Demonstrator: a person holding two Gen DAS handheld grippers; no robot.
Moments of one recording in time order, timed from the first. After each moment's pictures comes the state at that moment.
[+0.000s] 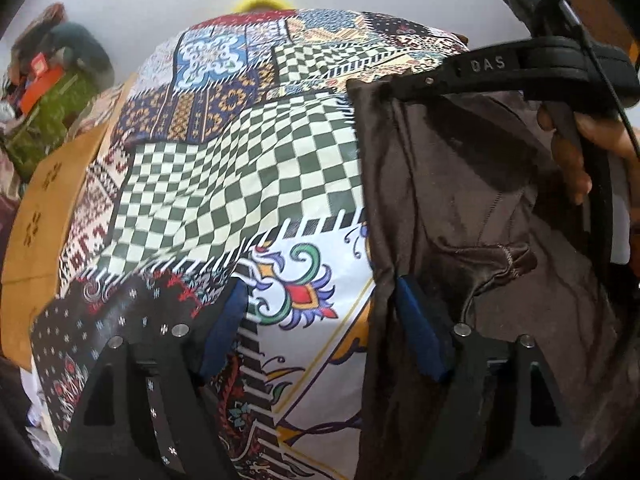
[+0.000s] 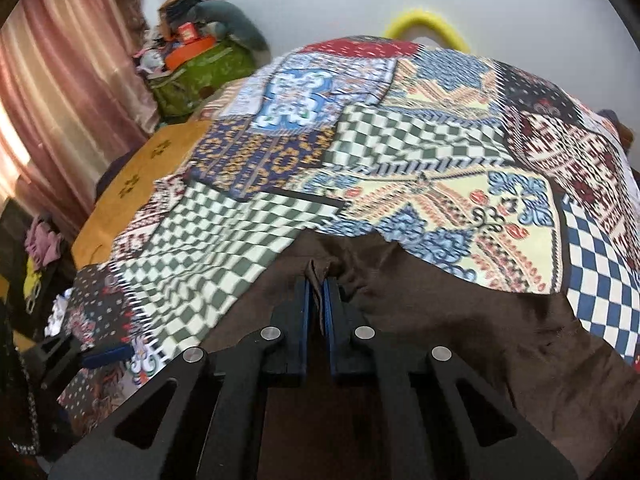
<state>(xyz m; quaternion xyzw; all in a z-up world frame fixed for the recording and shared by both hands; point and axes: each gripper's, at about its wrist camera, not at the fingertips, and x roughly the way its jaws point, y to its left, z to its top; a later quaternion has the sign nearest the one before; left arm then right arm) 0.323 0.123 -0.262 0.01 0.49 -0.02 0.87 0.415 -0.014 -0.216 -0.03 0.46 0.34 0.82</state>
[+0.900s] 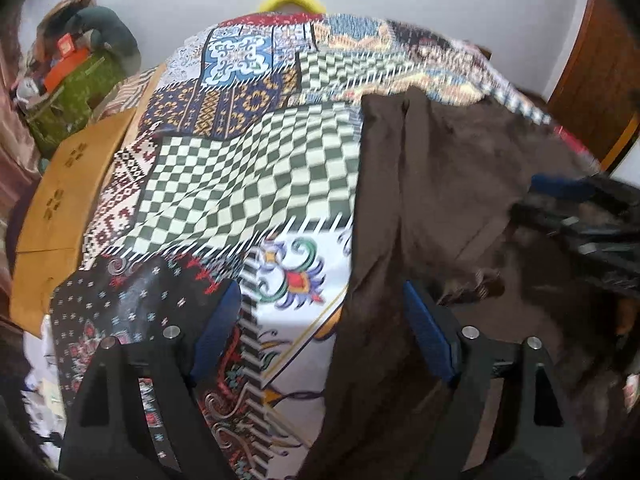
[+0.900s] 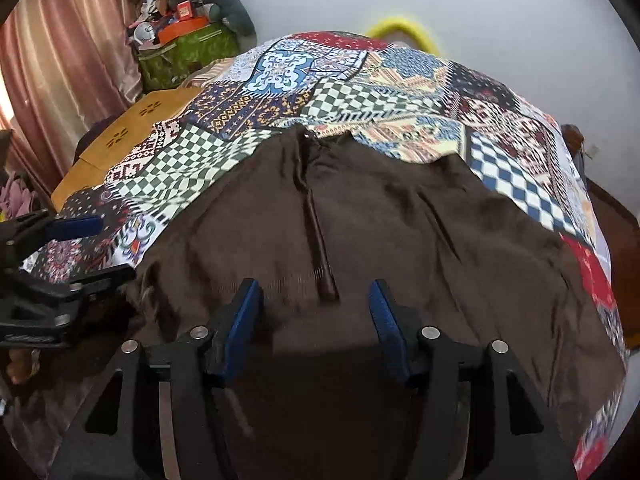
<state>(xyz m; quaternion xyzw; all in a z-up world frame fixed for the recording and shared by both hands) 0.310 0.110 -0.237 0.00 0.51 0.03 0.86 0.324 -0.077 -0.205 -0.10 0.45 0.30 0.84</state>
